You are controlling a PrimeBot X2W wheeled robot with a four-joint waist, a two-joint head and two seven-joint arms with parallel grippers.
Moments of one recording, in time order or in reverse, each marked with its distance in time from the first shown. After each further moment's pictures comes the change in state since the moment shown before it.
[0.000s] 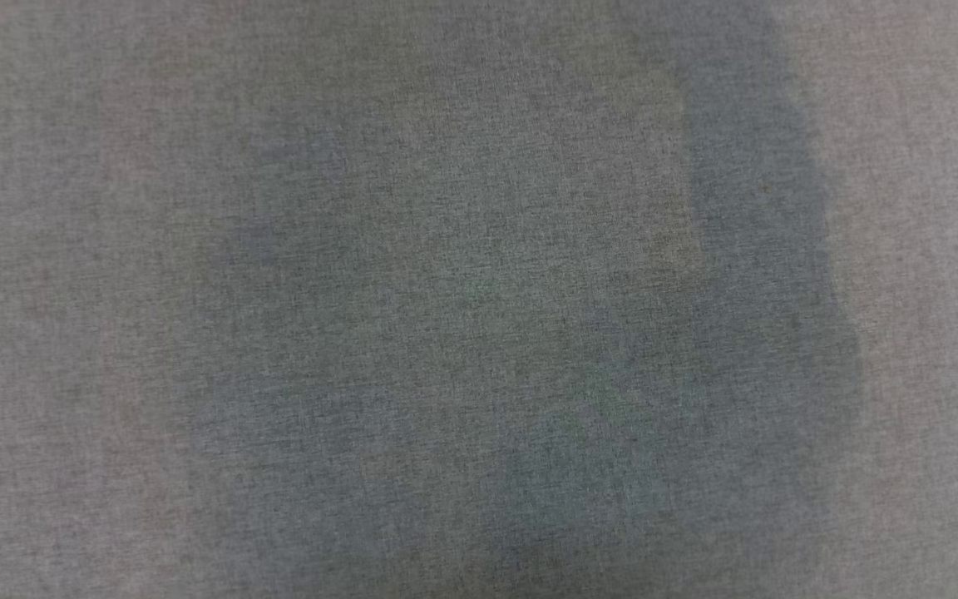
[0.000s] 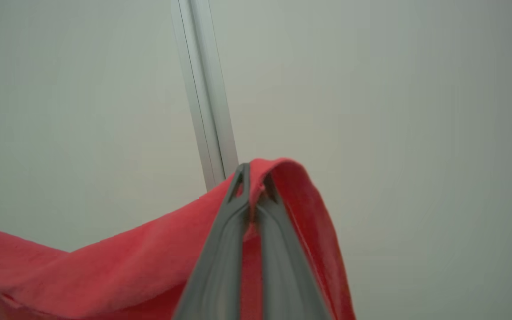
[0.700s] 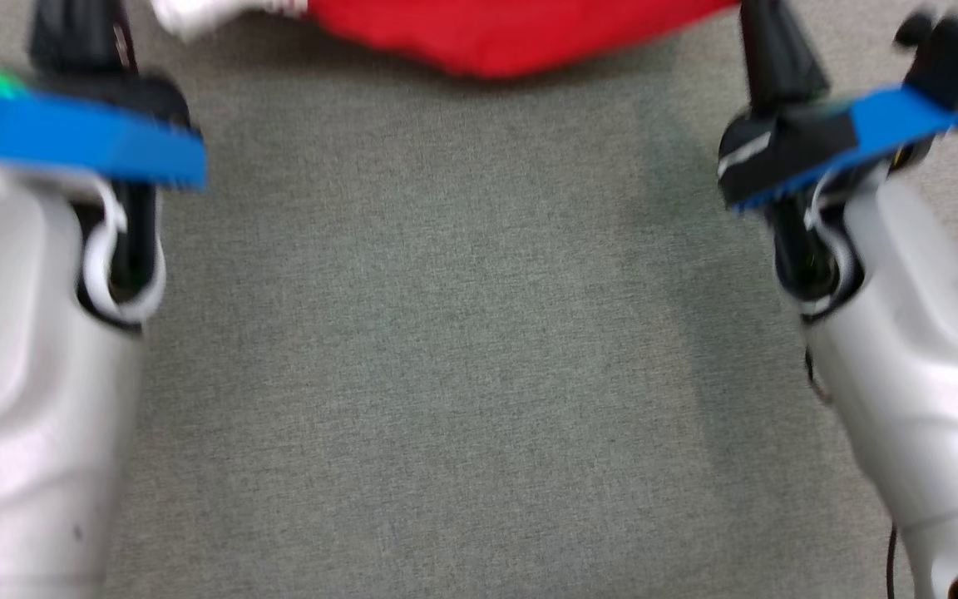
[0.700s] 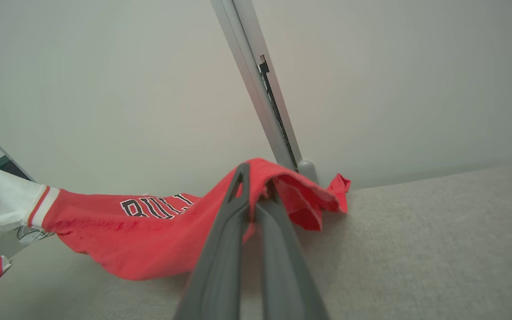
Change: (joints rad) left arm 0.872 0.094 0.119 -0.363 0.021 0.000 -0.011; right arm 0.709 0.064 0.184 -0.221 0.158 0.000 -0.052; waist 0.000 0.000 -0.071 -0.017
